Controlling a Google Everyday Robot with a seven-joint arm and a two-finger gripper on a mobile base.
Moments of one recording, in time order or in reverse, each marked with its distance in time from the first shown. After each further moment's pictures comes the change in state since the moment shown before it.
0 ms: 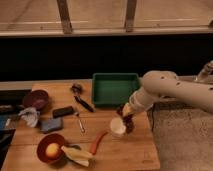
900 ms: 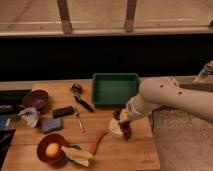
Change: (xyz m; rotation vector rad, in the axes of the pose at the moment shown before) arm 0.027 0.027 -0.023 0.034 -0.048 -0.052
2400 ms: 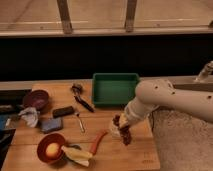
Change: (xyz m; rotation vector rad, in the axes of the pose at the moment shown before) arm 0.015 -0.003 0.026 -0.003 0.100 0.019
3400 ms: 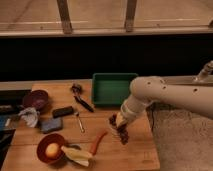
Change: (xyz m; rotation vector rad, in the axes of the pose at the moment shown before) arm -0.010 0.001 0.021 -0.018 0.086 -0.022
